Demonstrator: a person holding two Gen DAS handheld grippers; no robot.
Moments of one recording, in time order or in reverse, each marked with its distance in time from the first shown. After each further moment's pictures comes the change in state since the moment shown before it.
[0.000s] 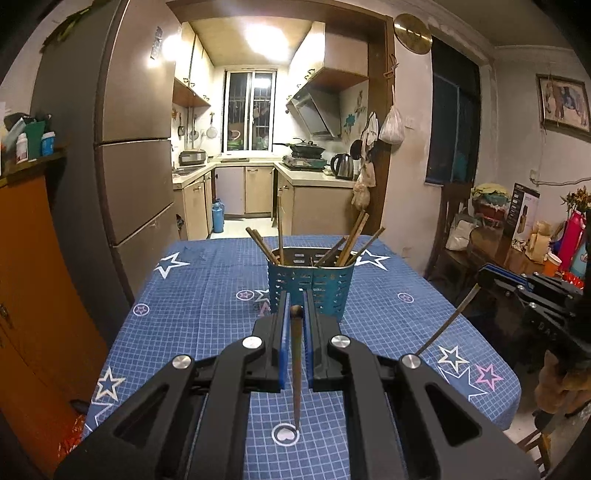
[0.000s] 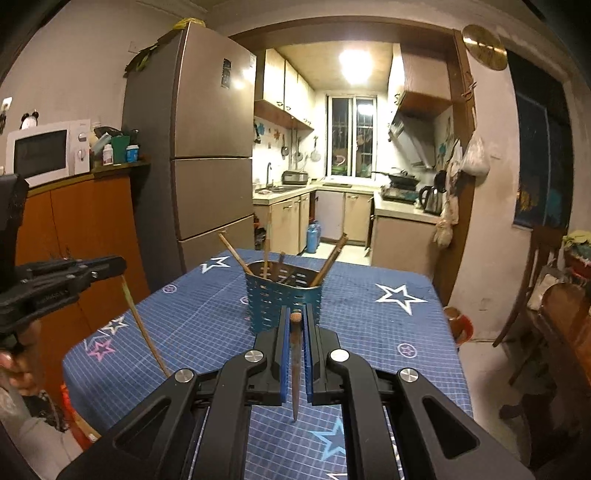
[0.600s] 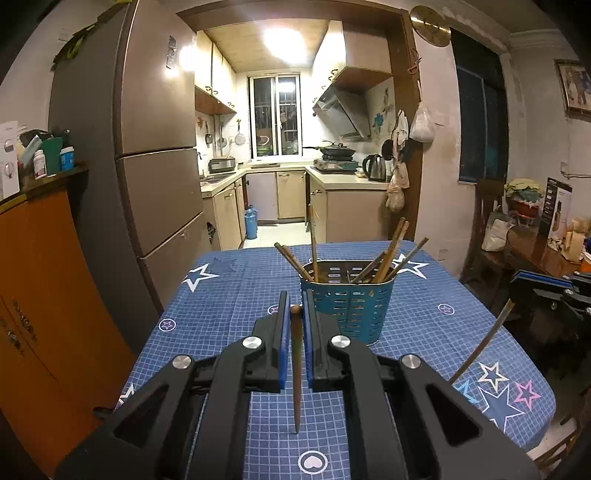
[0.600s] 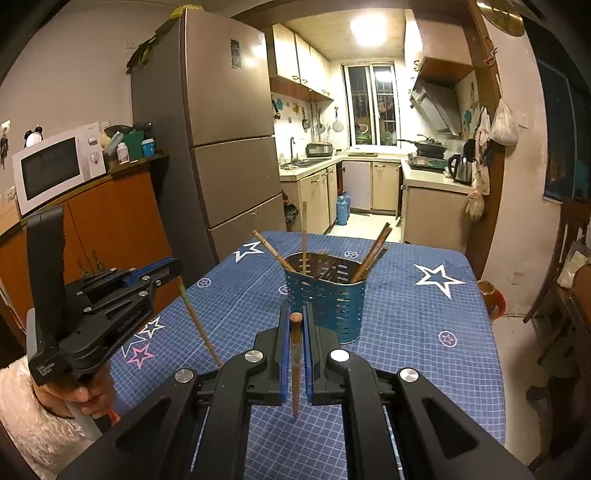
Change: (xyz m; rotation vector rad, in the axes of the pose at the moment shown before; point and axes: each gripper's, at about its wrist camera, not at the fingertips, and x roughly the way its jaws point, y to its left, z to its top) left arm 0.028 0.001 0.012 0.021 -0.017 0.155; right arm 0.027 0.025 0.033 0.057 0.126 0.126
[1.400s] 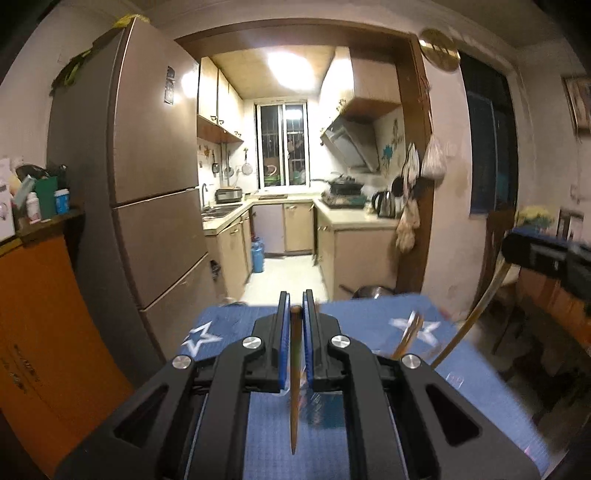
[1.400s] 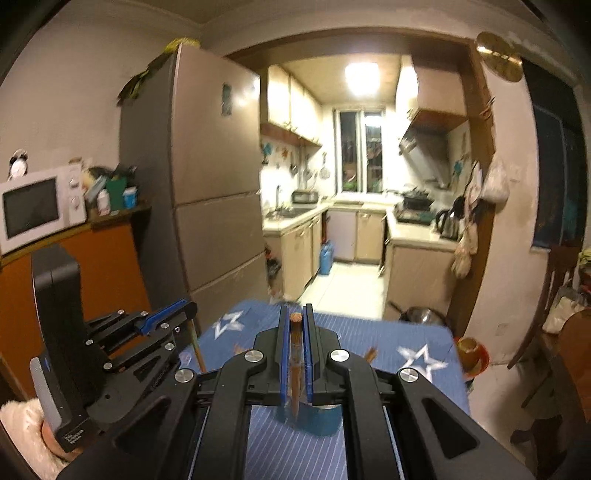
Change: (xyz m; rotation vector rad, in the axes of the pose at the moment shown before) left arm 0.036 0.002 0.124 -0.029 -0.120 0.010; right arm 0.012 -0.004 0.138 -0.027 -0.194 -0.095
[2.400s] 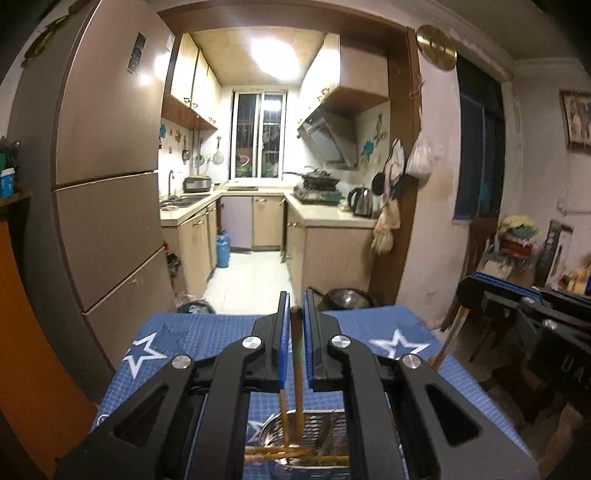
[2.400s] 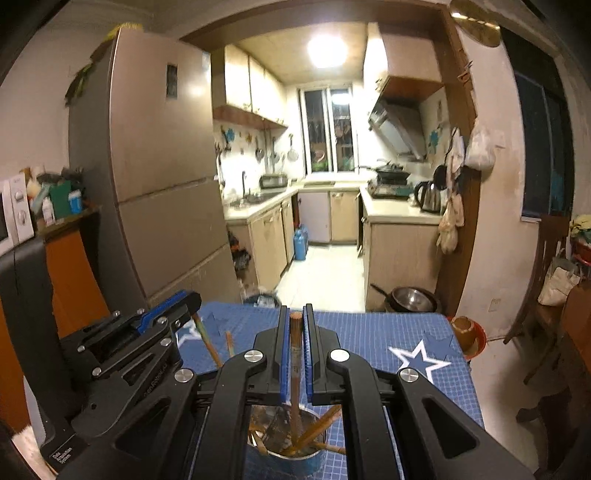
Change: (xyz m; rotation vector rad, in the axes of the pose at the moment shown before) left arm 0.129 -0.017 -0.012 -0.011 0.039 -0.095; right arm 0.135 -0.043 -0.012 0.079 0.094 -0.085
